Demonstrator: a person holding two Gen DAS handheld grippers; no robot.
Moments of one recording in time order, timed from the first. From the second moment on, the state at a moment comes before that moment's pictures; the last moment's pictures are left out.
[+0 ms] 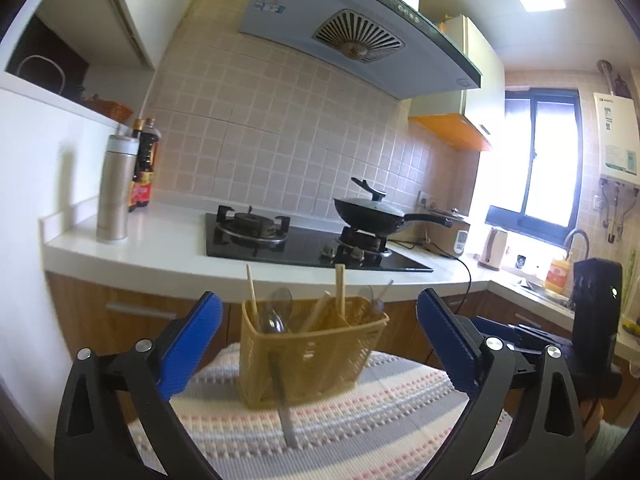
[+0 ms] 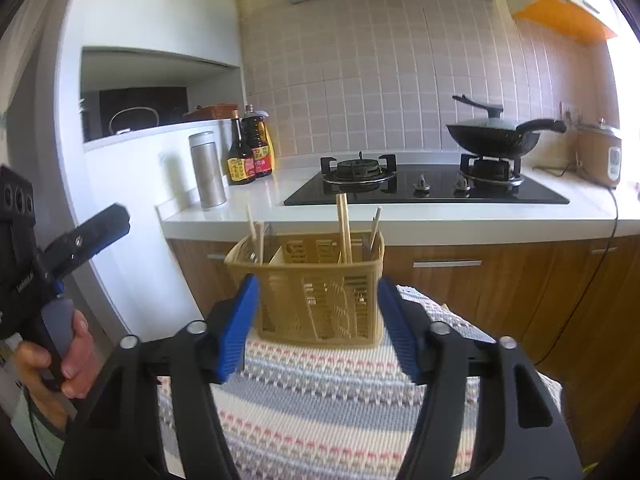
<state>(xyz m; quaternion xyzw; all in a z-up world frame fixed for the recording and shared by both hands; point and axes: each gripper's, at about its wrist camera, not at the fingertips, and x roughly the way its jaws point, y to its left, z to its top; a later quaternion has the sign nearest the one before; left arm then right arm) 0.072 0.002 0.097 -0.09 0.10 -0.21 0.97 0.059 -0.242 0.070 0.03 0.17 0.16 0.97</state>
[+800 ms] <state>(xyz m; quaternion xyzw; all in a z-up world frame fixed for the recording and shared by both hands) 0.068 -0.058 0.023 -0.03 0.09 -0.04 0.99 0.037 -0.253 -0.003 0.02 0.10 0.04 0.99</state>
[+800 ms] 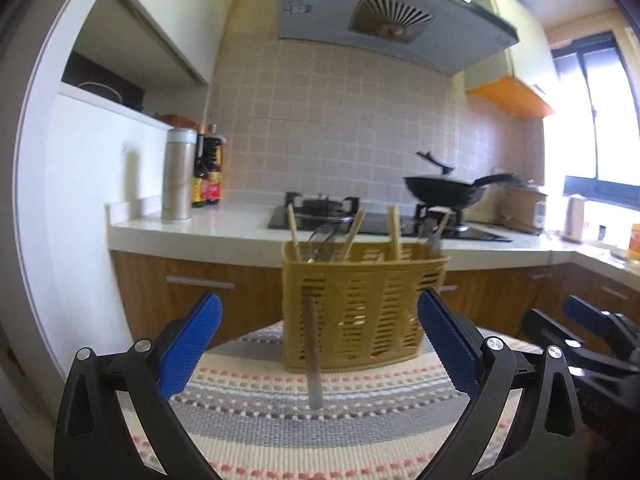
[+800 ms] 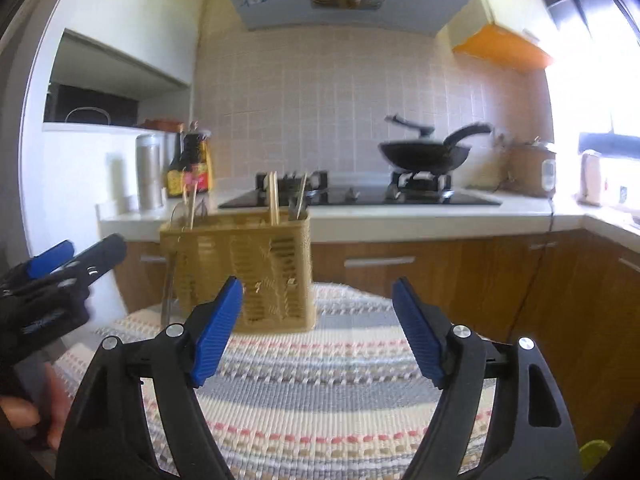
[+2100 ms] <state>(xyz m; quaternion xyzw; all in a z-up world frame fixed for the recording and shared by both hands) 0.070 -0.040 0.009 -0.03 0.11 -0.01 0.99 0.042 -0.240 -0.015 0.00 0.13 0.07 0.99</state>
